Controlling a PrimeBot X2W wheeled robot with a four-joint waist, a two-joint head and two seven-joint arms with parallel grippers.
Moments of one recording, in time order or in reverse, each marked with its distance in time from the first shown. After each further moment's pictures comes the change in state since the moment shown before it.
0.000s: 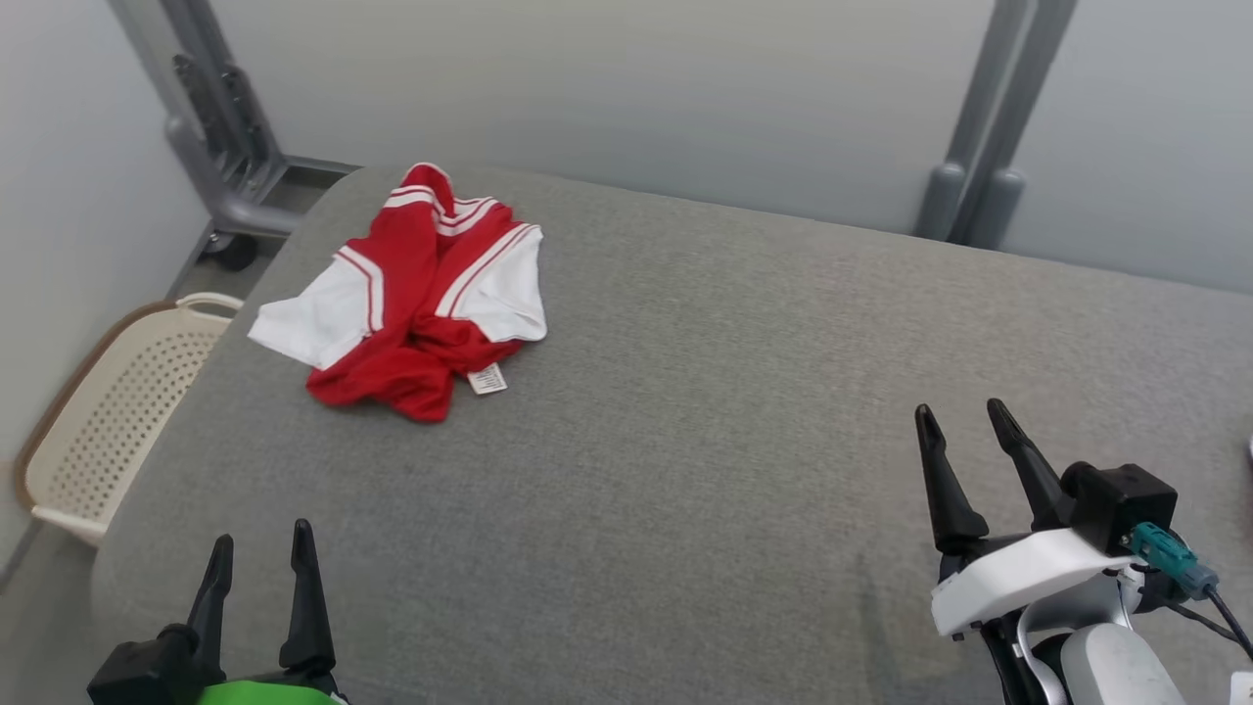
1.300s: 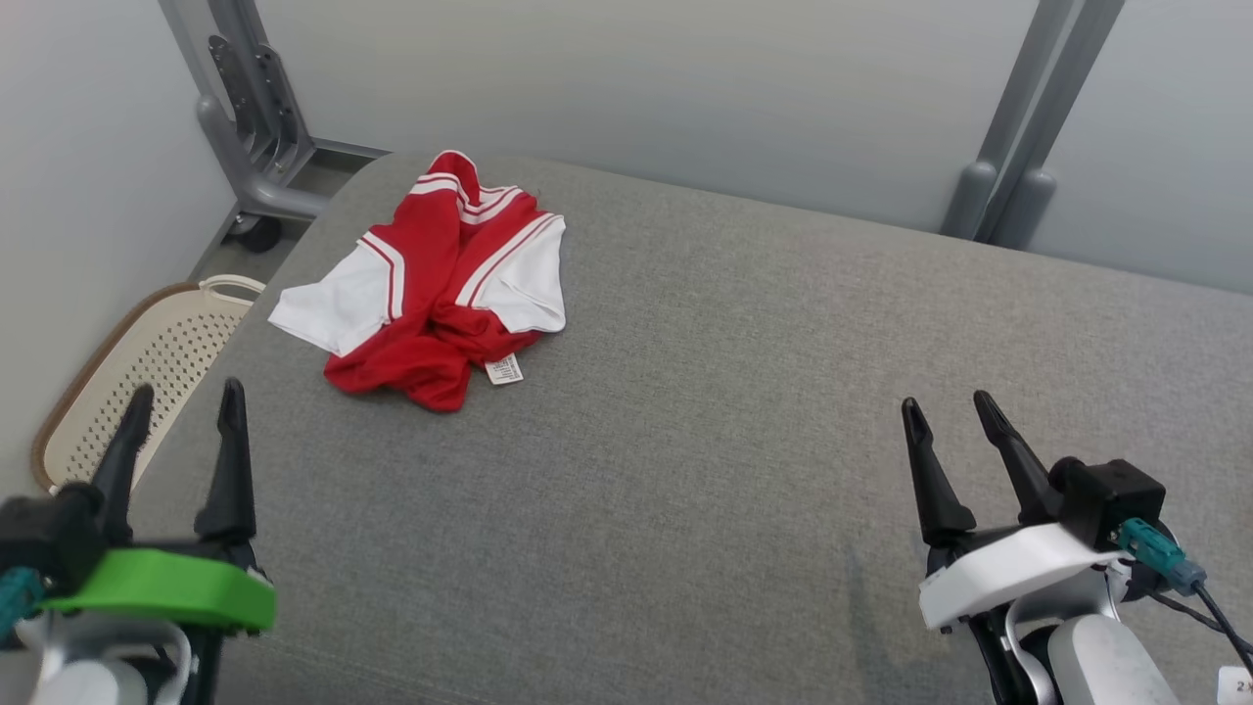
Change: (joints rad) left arm -0.143 0.144 0.024 -0.130 -0.015 -0.024 0.134; right arm -0.011 0.001 0.024 0.021 0.009 0.000 -0.031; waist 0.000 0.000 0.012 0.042
